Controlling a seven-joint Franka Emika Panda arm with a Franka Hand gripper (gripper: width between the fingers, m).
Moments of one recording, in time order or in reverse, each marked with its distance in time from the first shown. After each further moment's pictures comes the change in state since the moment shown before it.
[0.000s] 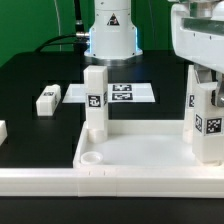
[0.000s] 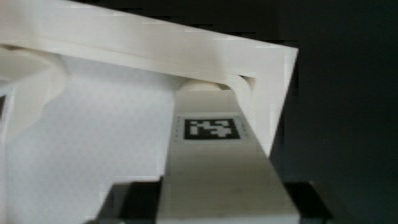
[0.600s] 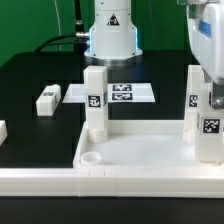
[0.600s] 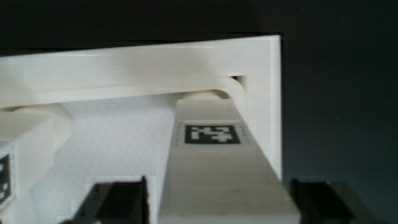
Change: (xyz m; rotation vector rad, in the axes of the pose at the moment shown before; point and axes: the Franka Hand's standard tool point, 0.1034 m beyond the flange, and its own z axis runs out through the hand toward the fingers) arm 0.002 -0.001 0.000 0.002 -0.016 0.099
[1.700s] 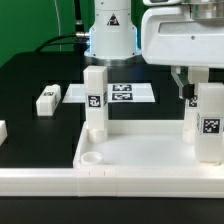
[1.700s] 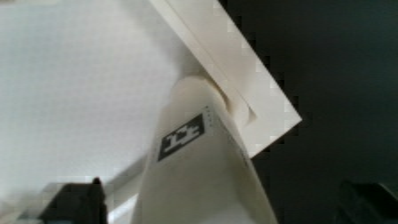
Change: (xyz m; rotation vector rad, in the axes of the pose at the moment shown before) arm -0.004 0.002 0.001 -0.013 0.017 -0.982
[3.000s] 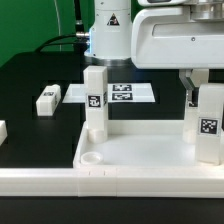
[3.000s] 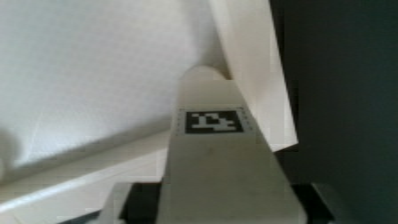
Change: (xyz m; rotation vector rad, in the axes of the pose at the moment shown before) arm 0.003 0.003 0.000 -0.008 0.008 -0.195
